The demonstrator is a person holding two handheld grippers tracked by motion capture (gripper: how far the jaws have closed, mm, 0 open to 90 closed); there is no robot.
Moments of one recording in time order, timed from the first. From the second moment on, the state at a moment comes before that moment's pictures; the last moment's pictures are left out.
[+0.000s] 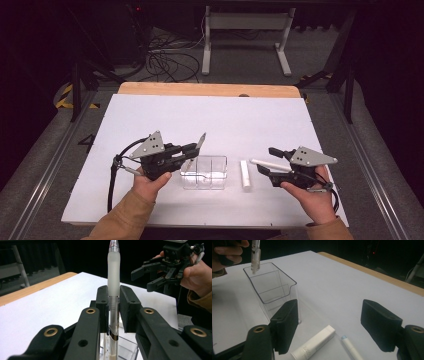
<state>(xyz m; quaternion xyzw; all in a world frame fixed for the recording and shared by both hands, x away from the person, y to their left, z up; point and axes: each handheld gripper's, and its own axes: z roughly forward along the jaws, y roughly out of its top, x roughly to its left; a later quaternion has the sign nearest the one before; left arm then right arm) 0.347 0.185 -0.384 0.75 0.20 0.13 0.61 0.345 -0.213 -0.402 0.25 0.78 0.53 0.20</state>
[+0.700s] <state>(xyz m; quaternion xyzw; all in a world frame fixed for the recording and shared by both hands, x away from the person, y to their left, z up) 0.347 0.183 -0.402 0.77 0.21 0.12 0.59 0.345 -0.214 -0.401 0.25 0.78 0.53 0.20</state>
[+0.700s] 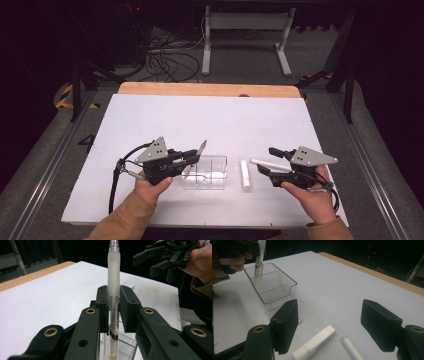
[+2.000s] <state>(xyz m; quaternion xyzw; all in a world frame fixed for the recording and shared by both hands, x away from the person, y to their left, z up) 0.327 0.247 -0.382 0.74 0.24 0.21 0.59 0.345 -0.217 -0.396 0.25 0.78 0.53 0.21</state>
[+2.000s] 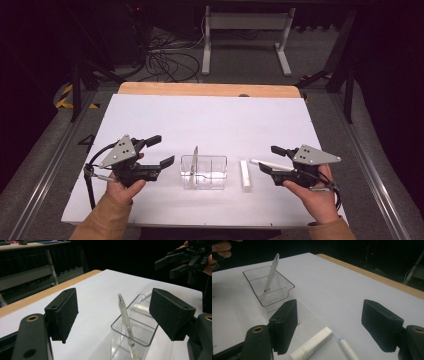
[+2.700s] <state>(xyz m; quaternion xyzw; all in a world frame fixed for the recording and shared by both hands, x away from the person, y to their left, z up) 0.316 0.270 -0.403 0.74 0.27 0.24 0.57 0.366 -0.216 -0.384 0.24 0.82 0.47 0.21</state>
